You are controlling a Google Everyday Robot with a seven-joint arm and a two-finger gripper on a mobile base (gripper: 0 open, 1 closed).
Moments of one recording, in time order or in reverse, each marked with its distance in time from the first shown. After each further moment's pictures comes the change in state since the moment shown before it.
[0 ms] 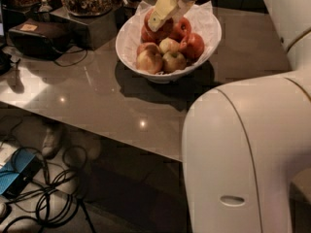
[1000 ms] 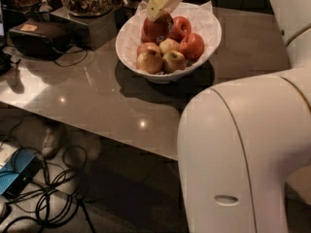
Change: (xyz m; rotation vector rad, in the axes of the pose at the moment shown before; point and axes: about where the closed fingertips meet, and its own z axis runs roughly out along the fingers) arm -0.015 0.024 -0.027 -0.009 -0.017 -0.099
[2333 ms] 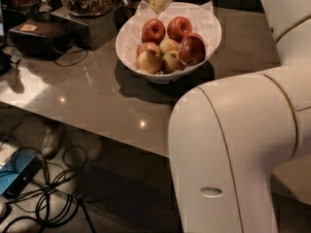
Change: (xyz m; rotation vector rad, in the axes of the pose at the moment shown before) arm -0.011 -0.003 0.002 0.032 0.005 -0.007
